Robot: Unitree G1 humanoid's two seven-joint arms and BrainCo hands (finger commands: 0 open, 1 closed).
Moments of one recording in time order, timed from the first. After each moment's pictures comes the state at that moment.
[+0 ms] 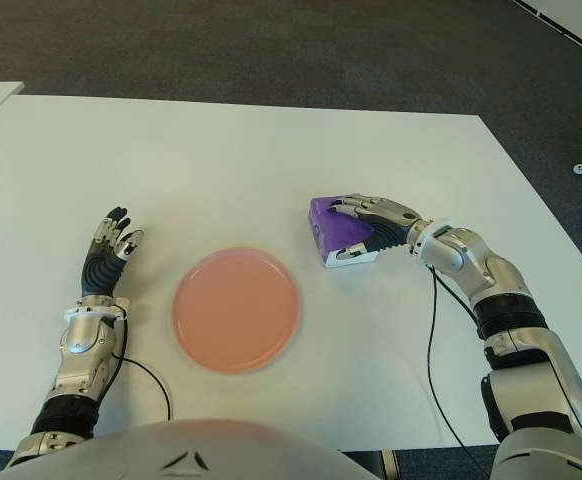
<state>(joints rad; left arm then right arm) 0.07 0.11 0.16 0.41 -0.06 -0.50 0.00 -0.47 -0.84 0.30 0.58 -0.59 -0.73 0.25</state>
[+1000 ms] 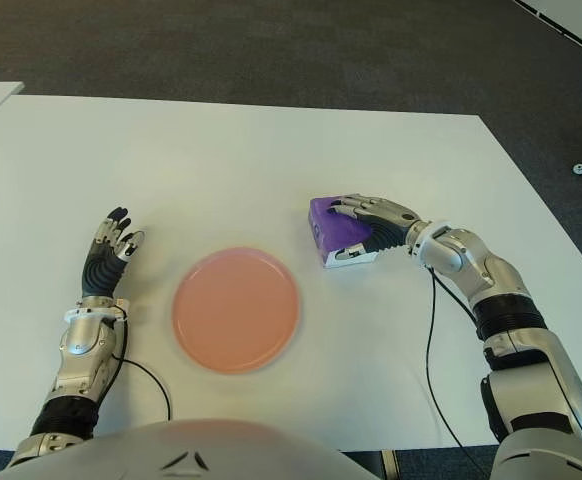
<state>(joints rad) 0.08 0.11 0.16 0.41 -0.04 -0.52 0.00 -0.47 -0.84 0.30 0.58 -0.59 -0.73 0.25</state>
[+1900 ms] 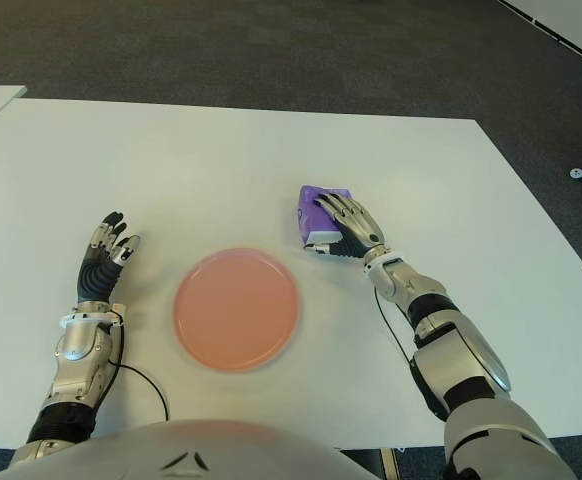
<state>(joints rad) 0.10 0.11 0.18 0.39 -0.05 -0.52 0.00 -0.61 -0.54 0.62 1.18 -0.82 -0.61 -0.63</state>
